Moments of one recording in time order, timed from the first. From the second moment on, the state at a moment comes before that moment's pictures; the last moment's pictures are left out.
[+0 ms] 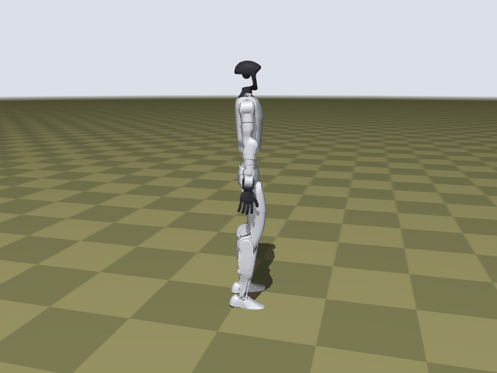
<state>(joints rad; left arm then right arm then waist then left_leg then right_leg) 0.07 0.08 -0.02 1.57 0.30 -0.05 0.12 -0.02 -0.13 -0.08 1.66 -0.27 0.02 -0.01 -0.09 0.01 -0.09 -0.01 -0.07 0.18 0.00 -0.09 0.06 -0.02 -0.05 -0.12 0.05 0.08 0.06</state>
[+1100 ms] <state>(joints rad) 0.08 0.08 -0.02 1.57 0.31 -0.05 0.12 -0.02 -0.13 -0.08 1.64 -0.27 0.02 0.00 -0.11 0.03 -0.07 -0.01 -0.04 0.19 0.02 -0.11 0.04 -0.03 -0.03 -0.11 0.05 0.09 0.05</state>
